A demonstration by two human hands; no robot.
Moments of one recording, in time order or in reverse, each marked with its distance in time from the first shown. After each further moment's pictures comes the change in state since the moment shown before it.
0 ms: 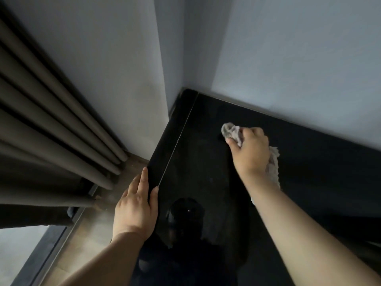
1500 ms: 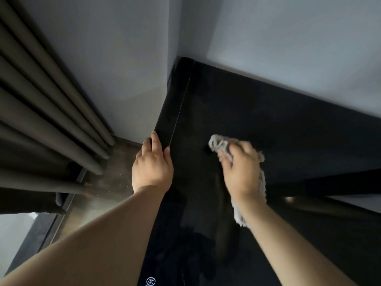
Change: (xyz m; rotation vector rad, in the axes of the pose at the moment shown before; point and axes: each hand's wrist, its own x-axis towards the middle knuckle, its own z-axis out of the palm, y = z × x) left_hand 0.018 -0.011 0.000 -0.004 -0.055 0.087; right_hand -0.153 -0.033 -0.005 0.021 0.050 -0.016
